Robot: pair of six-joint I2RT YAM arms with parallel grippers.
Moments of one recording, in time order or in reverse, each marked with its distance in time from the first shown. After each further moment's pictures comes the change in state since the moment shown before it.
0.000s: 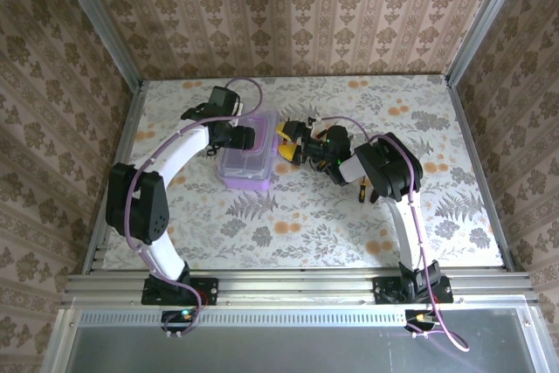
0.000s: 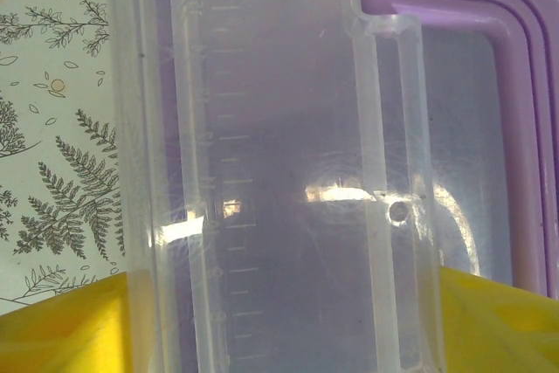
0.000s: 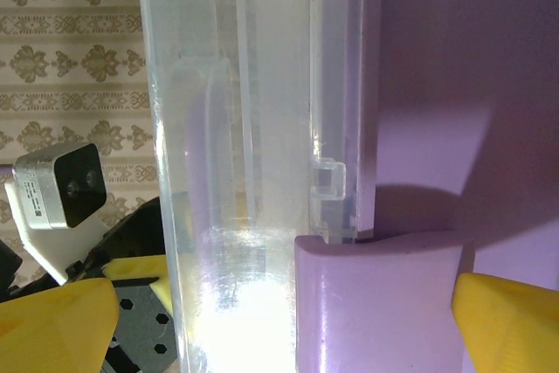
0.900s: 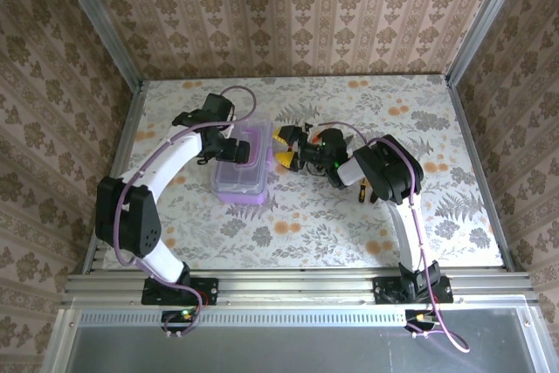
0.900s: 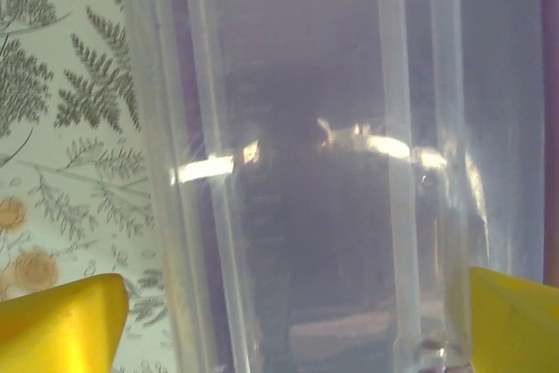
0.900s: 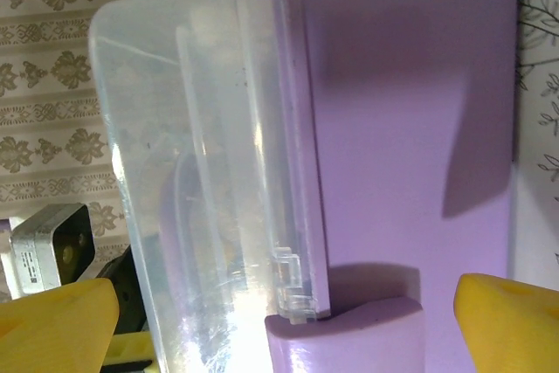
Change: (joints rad) left arm 0.000 -0.110 -0.030 -0.219 -0.029 0.009; right arm 0.027 -0.031 -0.031 -0.071 0.016 0.032
